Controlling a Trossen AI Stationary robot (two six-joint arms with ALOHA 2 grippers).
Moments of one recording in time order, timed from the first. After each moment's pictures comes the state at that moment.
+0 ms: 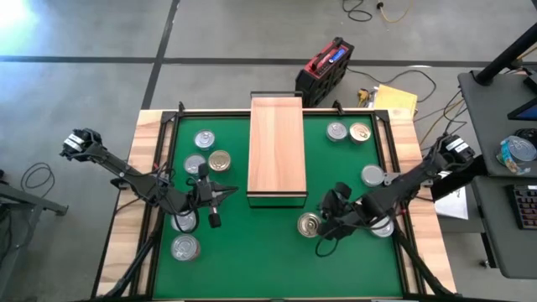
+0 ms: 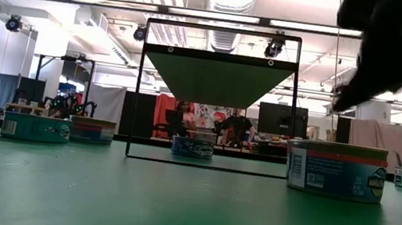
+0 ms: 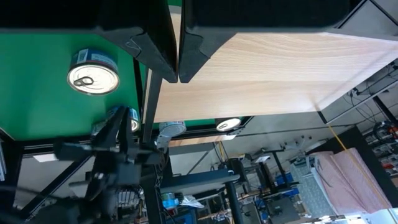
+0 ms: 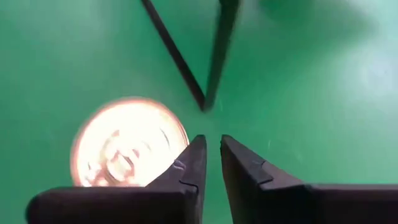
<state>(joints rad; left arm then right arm) -0.52 1.04 0.54 0.30 -0.82 0.04 0.51 1.44 0.84 -0.55 0.51 0.88</state>
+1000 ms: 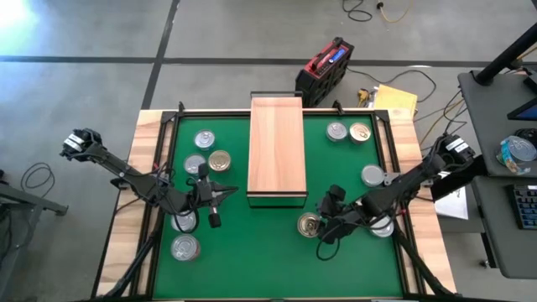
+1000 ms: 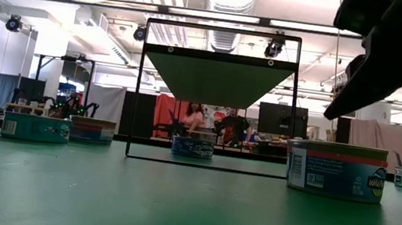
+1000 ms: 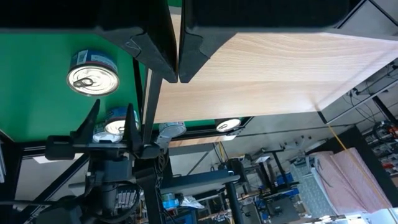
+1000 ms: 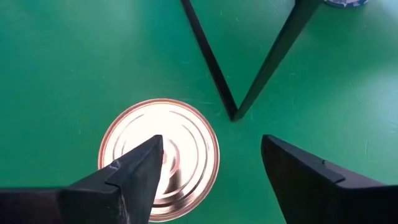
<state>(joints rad) -0.52 1.04 0.54 0.30 -0.82 0.04 0.51 1.44 0.80 -0.38 0.47 0.71</state>
